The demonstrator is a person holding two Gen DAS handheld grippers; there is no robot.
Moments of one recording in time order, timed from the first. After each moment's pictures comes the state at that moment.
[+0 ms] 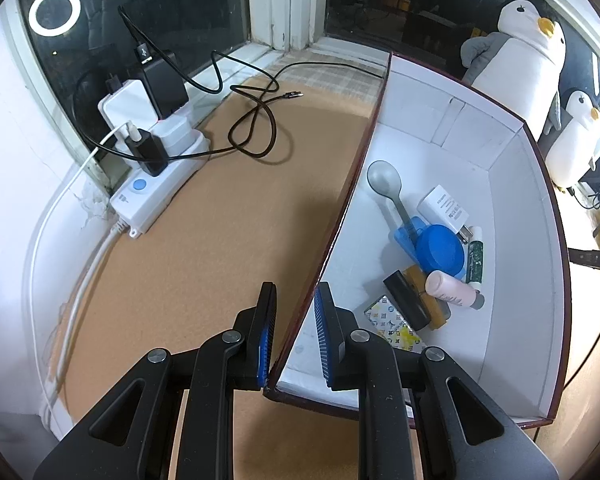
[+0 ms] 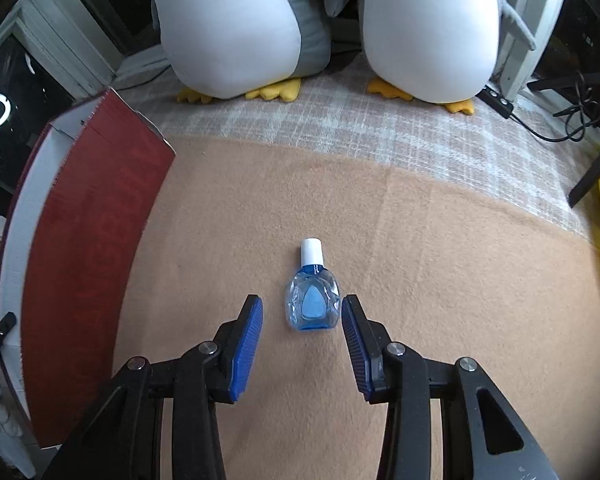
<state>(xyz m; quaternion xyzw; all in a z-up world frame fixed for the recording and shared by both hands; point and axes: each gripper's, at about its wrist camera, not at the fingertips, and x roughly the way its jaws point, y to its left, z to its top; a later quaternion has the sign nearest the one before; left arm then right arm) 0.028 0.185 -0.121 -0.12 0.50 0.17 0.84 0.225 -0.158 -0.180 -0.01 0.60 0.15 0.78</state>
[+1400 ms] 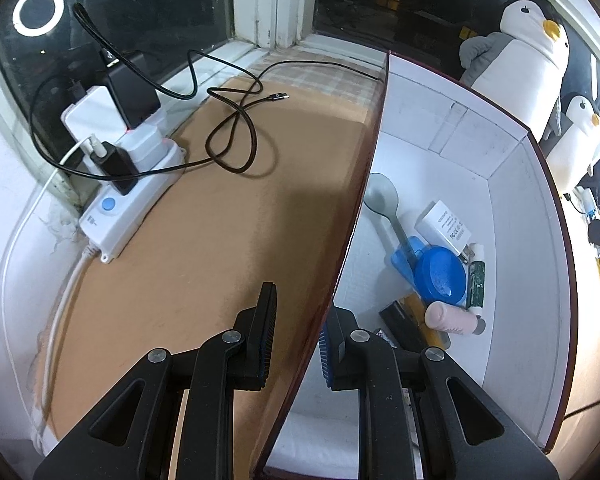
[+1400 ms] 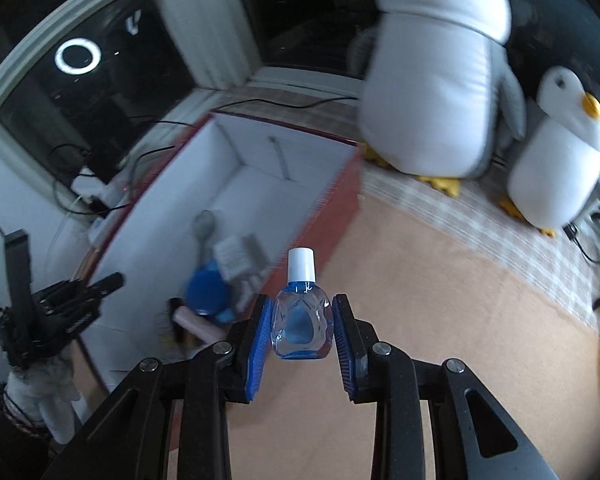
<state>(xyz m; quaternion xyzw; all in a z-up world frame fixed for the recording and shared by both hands) 0.056 0.195 -0.134 -0.13 0.50 0.14 0.84 0.168 -0.031 -0.073 -0.07 0.52 0.30 0.79</state>
